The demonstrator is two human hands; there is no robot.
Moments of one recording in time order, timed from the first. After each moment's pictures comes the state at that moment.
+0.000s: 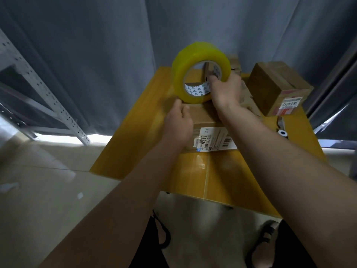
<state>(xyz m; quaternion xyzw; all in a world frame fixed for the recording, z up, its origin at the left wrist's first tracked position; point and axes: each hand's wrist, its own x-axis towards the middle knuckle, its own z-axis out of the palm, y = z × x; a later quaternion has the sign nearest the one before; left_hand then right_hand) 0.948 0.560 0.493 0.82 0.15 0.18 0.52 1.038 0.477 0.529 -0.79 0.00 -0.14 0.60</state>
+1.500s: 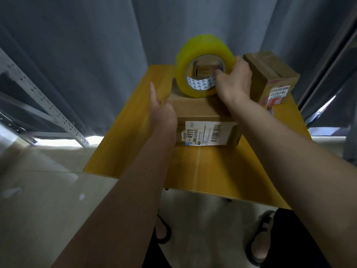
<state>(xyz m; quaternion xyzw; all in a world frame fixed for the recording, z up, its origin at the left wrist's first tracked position) 0.963 0.549 0.493 0.66 0.27 0.24 0.66 1.031 0.423 0.541 -0.86 0.00 -0.16 0.49</state>
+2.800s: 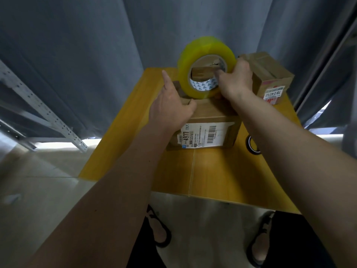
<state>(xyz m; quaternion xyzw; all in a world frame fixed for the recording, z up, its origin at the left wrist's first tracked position) 0.990 0.547 0.505 0.94 0.09 0.18 0.27 1.049 0.404 0.545 -0.86 0.03 -0.12 0.49</state>
